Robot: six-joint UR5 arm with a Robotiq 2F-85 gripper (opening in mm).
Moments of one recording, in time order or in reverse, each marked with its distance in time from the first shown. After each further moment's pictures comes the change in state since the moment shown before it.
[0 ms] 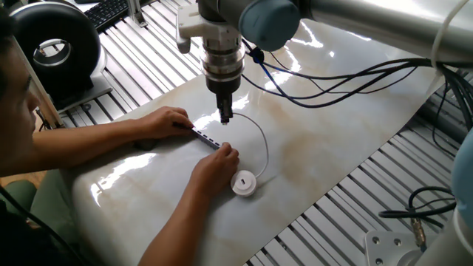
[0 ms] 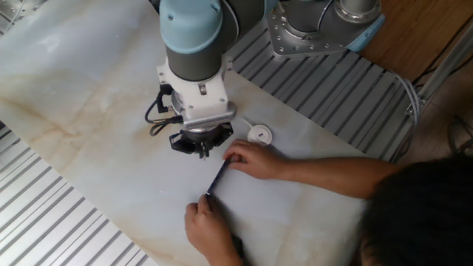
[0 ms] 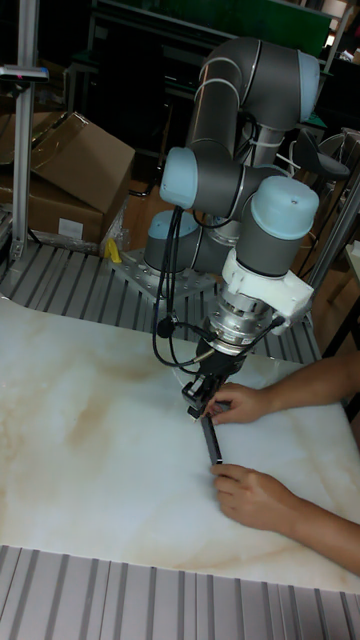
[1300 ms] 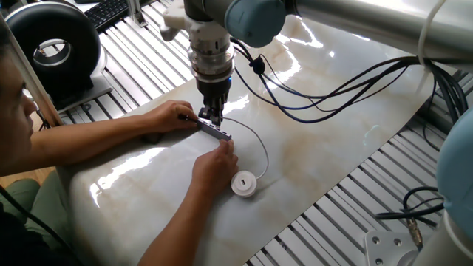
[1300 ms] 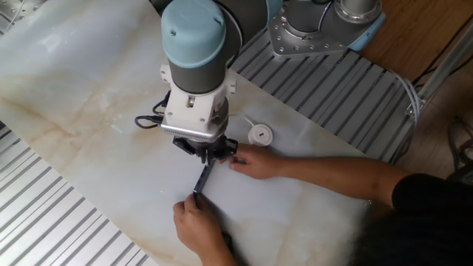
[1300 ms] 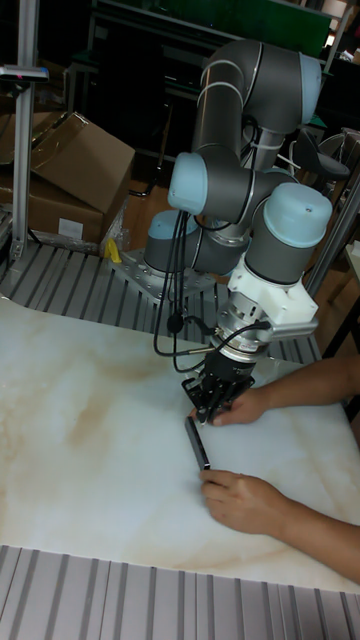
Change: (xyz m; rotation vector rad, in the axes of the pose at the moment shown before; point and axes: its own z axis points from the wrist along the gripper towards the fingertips) arm -0.016 0.000 0.002 -0.001 0.002 0.461
